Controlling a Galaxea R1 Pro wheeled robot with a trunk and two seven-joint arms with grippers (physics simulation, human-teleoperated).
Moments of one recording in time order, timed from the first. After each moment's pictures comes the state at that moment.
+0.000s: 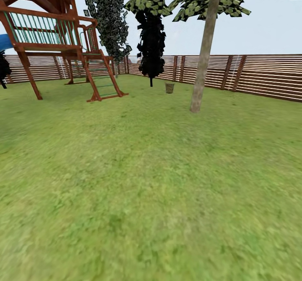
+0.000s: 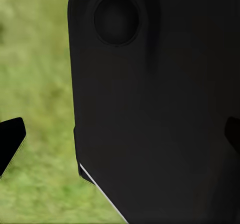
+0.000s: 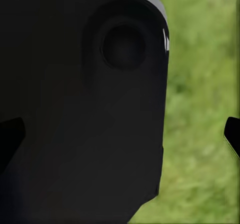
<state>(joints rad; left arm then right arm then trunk) 0.01 0.00 0.01 -0.10 0.01 -0.01 0.00 -0.03 -0.01 0.00 -0.03 0.00 -0.11 0.00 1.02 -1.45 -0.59</state>
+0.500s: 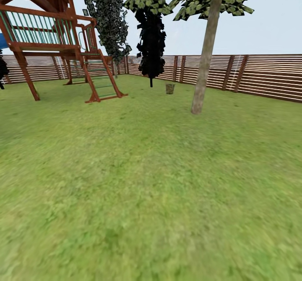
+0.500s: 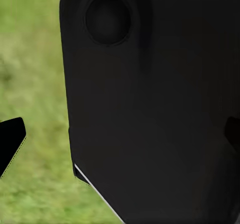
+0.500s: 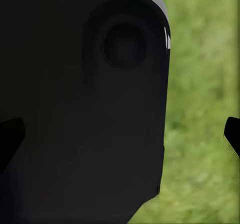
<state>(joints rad) 0.01 -0.01 0.00 -0.10 0.01 -0.01 0.00 -0.03 -0.01 0.00 -0.03 0.00 -0.11 0.00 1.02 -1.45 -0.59</state>
